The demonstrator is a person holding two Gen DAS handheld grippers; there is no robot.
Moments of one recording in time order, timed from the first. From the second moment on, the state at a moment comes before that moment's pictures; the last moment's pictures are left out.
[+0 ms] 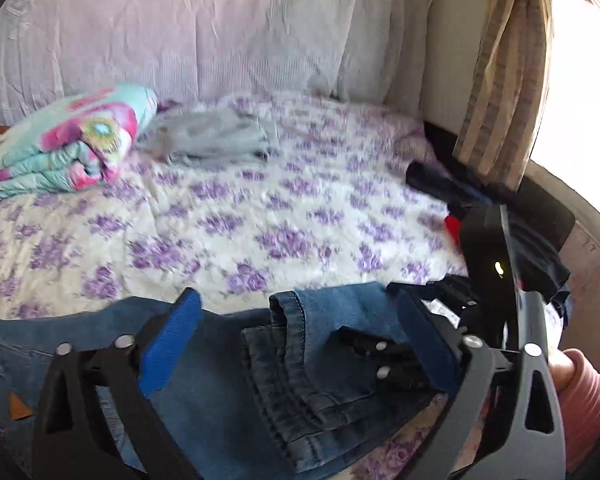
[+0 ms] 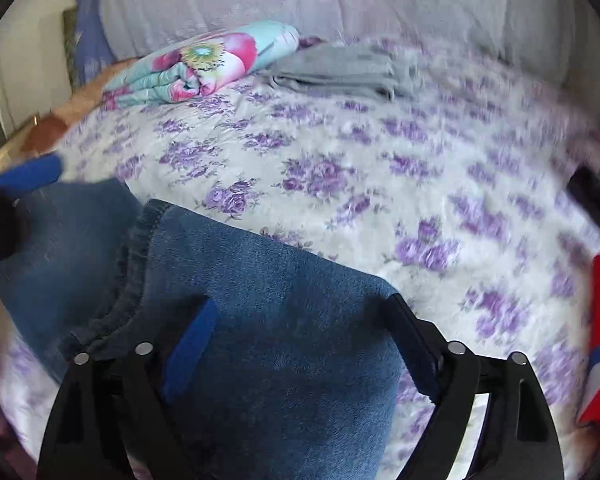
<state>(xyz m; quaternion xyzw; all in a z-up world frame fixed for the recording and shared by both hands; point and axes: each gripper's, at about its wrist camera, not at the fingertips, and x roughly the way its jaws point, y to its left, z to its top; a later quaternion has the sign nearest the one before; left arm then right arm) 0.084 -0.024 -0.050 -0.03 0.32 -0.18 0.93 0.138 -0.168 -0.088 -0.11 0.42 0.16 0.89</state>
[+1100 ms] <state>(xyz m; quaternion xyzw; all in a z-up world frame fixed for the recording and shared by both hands) -0.010 0.243 -0.063 -0.13 0.36 0.14 0.91 0.023 -0.062 -0.041 0.02 0.32 0.28 0.90</state>
